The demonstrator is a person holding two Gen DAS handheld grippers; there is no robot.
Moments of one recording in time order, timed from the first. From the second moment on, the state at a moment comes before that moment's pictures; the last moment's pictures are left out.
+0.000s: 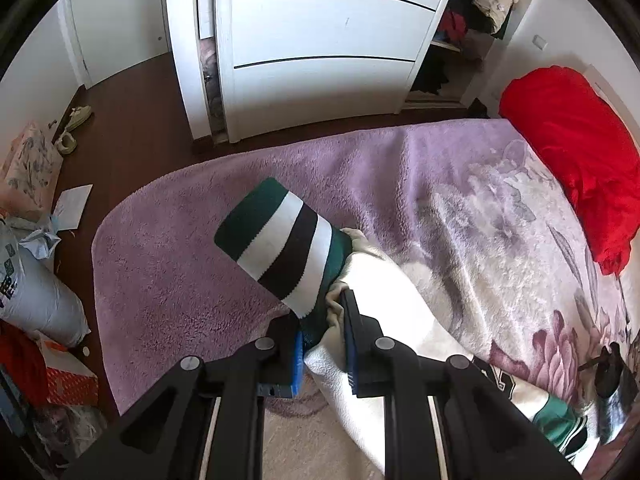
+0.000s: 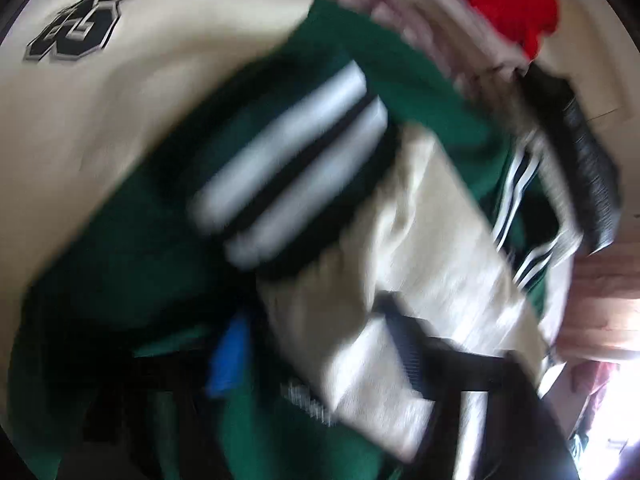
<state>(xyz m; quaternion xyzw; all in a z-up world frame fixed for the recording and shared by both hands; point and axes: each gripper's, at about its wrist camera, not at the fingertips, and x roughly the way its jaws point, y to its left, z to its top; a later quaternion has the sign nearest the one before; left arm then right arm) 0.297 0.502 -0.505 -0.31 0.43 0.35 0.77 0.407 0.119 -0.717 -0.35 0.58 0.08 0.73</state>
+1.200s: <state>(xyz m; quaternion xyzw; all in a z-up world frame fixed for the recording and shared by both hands) 0.399 0.044 -0.371 0.00 0.37 0.01 0.93 0.386 -0.230 -0.639 0.29 0.61 -0.05 0.74</state>
